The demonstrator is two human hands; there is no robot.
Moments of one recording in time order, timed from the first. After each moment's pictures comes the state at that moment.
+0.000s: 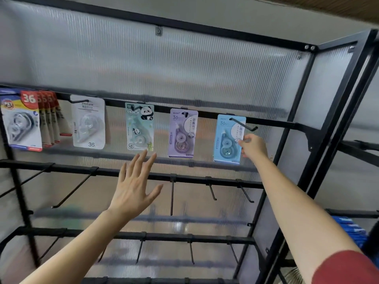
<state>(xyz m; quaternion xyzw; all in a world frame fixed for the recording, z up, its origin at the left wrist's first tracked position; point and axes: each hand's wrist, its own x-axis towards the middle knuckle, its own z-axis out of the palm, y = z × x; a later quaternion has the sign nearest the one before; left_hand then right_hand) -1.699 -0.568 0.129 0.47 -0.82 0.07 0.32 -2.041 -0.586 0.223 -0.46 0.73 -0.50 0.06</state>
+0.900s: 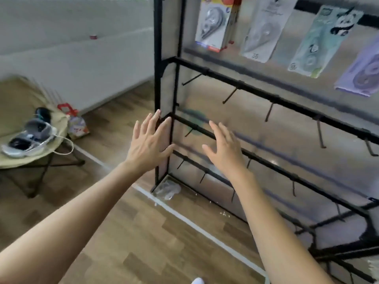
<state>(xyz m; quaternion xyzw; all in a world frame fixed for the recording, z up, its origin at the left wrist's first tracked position) -1.397 -0.414 0.018 0.69 -0.69 0.04 0.22 -1.611 -0.455 0.053 -0.82 0.53 -0.18 0.12</state>
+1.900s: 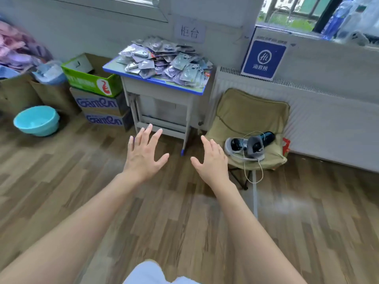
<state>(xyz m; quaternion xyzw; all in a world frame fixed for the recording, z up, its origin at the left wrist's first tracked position) -0.955 -0.096 -0.028 0.98 -0.06 0.10 0.18 -0.969 -0.292 -0.014 -0.97 0.01 0.01 0.24</state>
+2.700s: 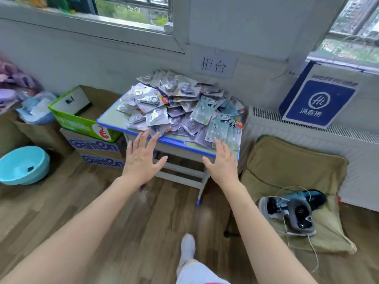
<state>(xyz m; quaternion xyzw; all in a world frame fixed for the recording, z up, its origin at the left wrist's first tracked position) -0.506 0.019 -0.027 0.98 -0.04 0.09 0.18 -0.509 -0.205 -0.018 -0.96 0.04 0.00 0.28</state>
